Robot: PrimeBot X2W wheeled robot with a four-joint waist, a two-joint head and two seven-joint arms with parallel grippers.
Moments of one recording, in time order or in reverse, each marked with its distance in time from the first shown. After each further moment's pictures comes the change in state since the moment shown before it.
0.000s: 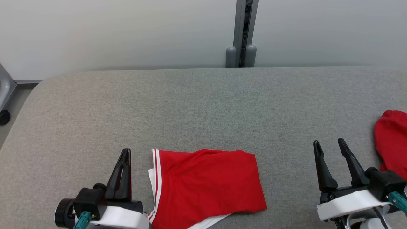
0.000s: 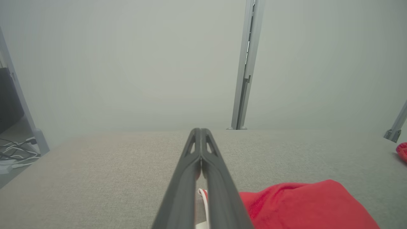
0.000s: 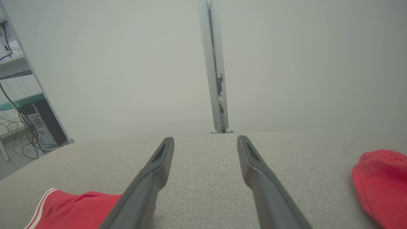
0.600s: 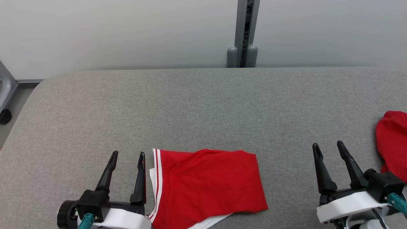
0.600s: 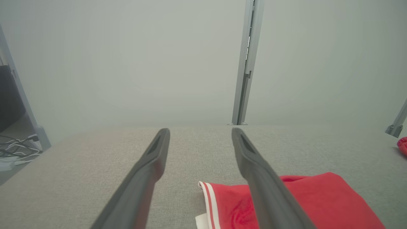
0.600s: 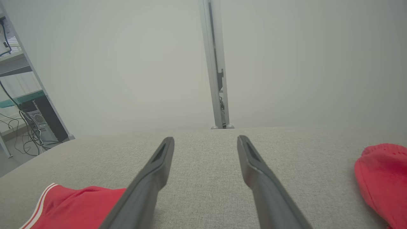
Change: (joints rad) left arm 0.017 0.000 -0.013 0.008 0.007 0.006 0.000; right arm 0.006 -0.002 0.005 0.015 0.005 0.000 0.000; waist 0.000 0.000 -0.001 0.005
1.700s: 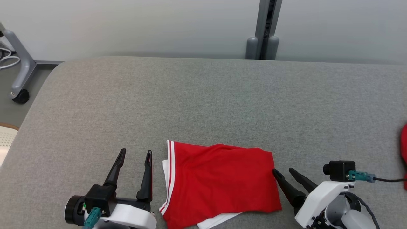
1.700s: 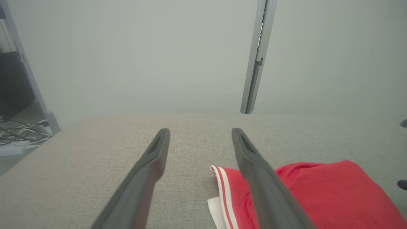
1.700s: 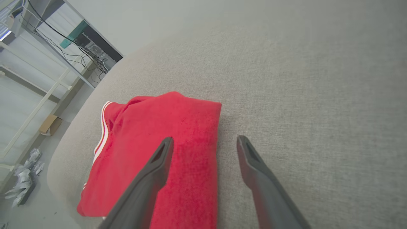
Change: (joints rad) left arm -0.040 0.000 -0.036 0.047 -0.017 -0.009 0.000; right arm -0.175 -0.166 0.421 0.196 0.575 0.000 0.255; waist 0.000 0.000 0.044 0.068
